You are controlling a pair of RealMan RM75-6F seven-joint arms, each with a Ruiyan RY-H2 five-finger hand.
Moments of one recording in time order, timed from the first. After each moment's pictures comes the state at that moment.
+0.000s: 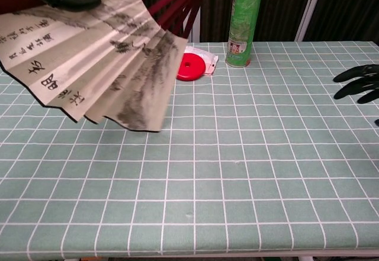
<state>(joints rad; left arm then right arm) -0.72 -1.21 -0.14 -1.73 1.50 1.17 -0.34 0.50 -1.05 -0.03 -1.64 -1.68 0.89 0.79</state>
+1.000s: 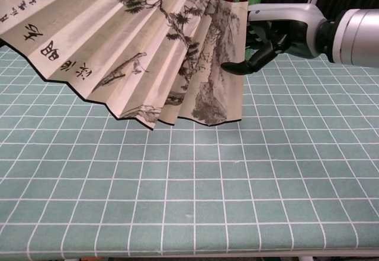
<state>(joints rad) -0.71 -1.16 -0.18 -1.81 1.62 1.24 -0.32 0.83 -1.34 0.23 -1.63 -1.32 0.68 0.50</state>
